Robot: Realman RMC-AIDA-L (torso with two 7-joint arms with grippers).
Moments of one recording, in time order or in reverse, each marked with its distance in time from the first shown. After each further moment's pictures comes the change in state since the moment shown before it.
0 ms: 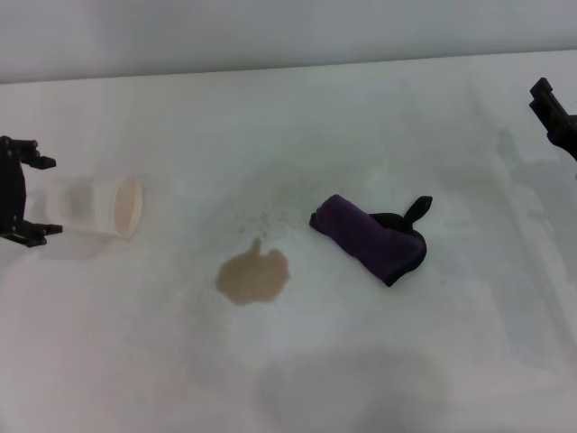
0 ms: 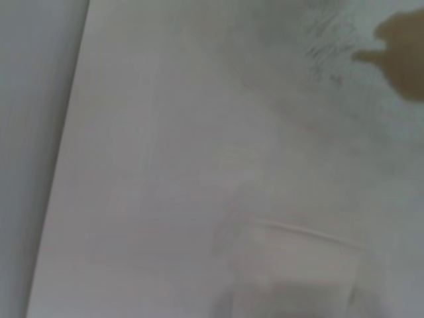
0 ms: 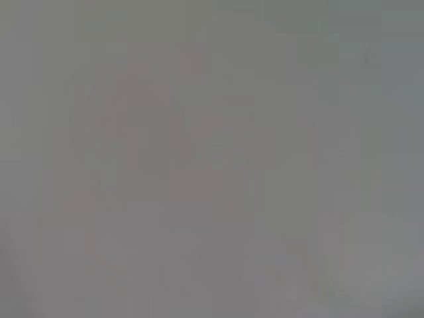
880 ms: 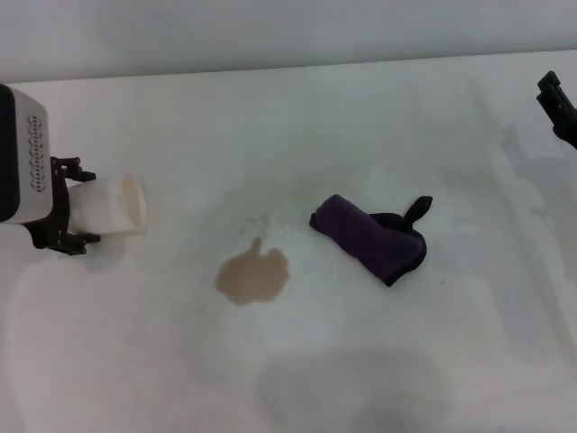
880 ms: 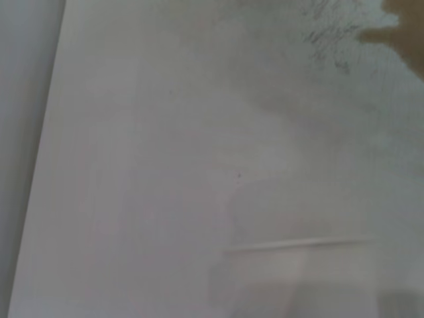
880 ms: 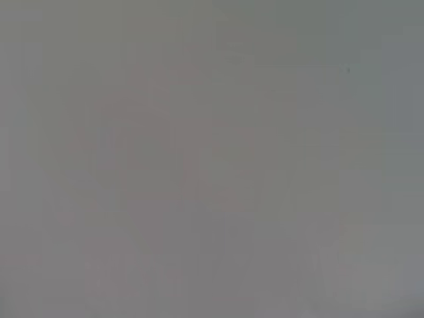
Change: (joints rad) left arm -0.053 -0.036 -0.005 -0.306 -0.062 -0.282 0.223; right arm 0.008 0.000 0.052 0.008 -0.008 -0.003 0.003
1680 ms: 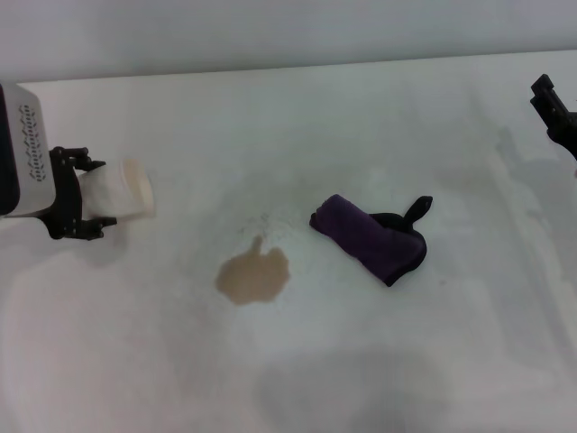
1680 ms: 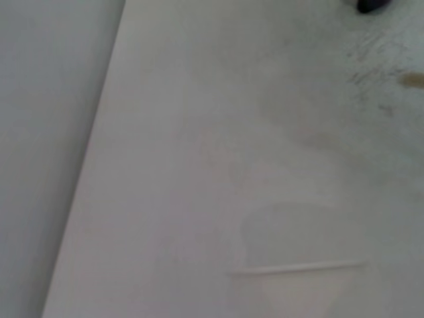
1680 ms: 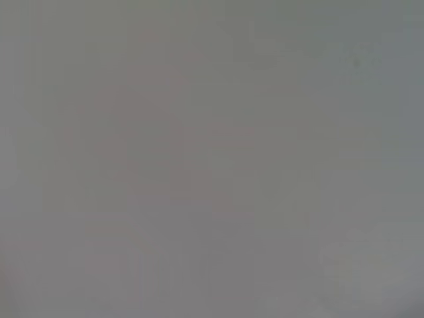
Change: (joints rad) left arm 0.024 -0.002 -0.002 -0.026 -0.135 -0.057 0.027; right arm 0.001 0.000 -0.010 0.016 -0.002 0.011 0.000
